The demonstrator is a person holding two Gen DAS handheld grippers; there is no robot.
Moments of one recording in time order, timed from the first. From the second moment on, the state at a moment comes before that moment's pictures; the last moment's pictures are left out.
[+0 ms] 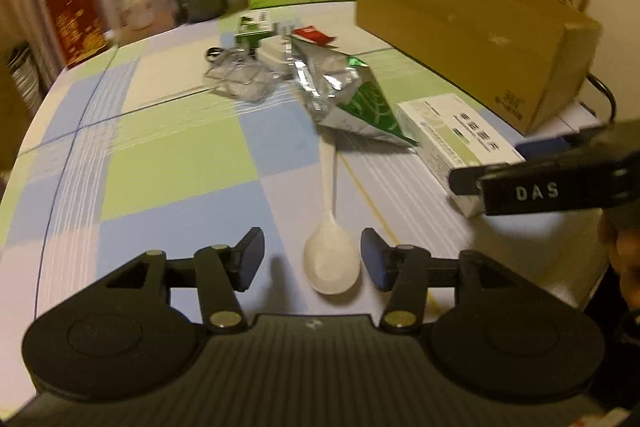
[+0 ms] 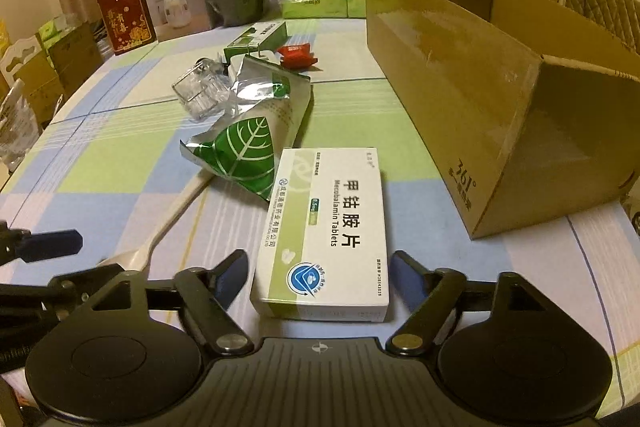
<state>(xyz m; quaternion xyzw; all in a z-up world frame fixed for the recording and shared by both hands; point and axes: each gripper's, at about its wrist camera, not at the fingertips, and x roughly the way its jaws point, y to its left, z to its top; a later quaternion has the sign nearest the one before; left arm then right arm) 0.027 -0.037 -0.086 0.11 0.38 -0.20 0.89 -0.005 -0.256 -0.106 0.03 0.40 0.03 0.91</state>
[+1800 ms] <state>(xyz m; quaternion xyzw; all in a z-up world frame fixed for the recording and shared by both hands) 0.033 -0.047 -0.101 0.09 0.41 -0.20 0.88 0.021 -0.252 -0.120 0.00 0.40 0.02 0.92</state>
